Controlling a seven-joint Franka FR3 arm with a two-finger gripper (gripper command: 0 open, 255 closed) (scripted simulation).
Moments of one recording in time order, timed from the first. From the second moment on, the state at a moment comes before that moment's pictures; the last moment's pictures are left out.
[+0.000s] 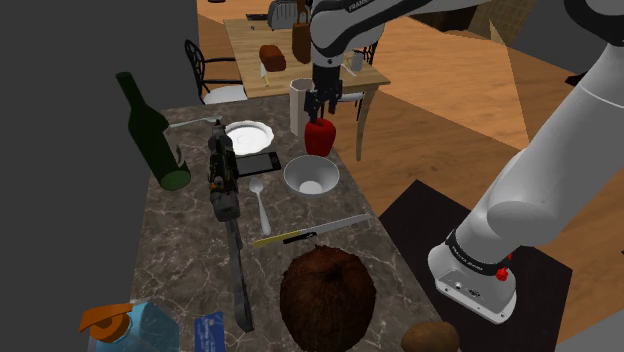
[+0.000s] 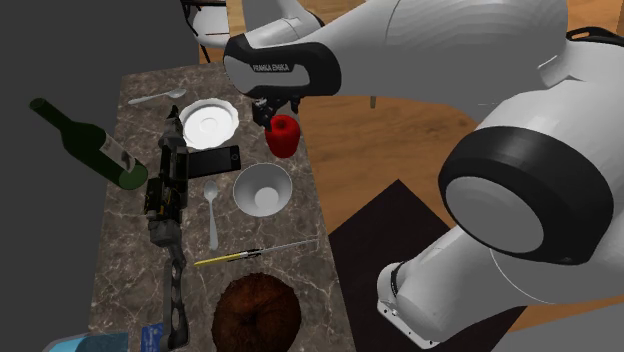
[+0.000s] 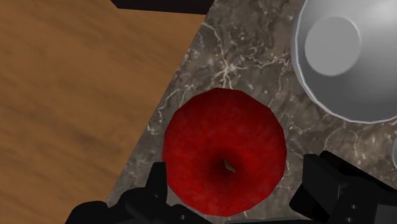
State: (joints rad) arm 0.04 0.00 -0.03 -2.12 0.05 2.07 -0.11
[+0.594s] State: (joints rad) arm 0.04 0.00 -0.03 -2.12 0.05 2.08 -0.11
